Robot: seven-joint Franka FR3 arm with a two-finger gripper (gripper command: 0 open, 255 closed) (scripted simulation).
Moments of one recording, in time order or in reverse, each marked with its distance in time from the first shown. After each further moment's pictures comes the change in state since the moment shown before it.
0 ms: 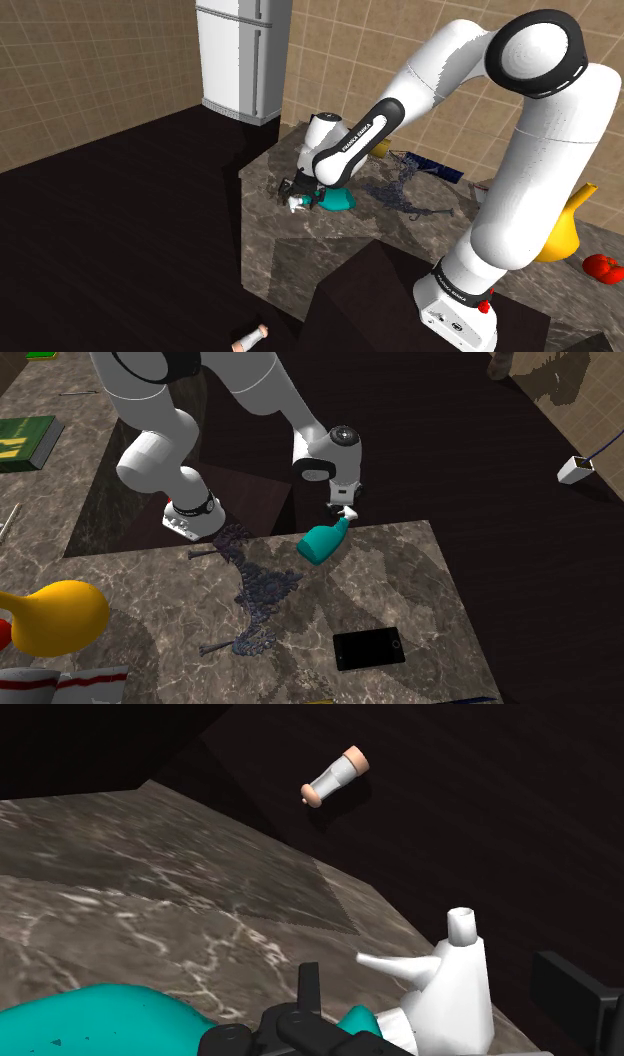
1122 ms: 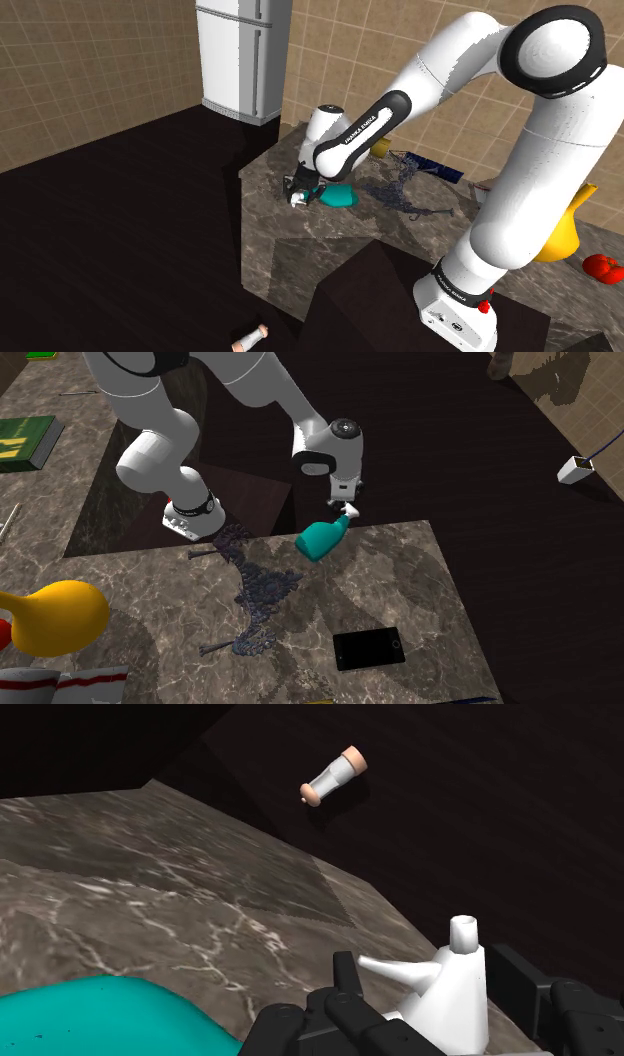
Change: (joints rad) arm -0.014 -0.058 0.017 -0.002 0.032 -0.055 -0.024
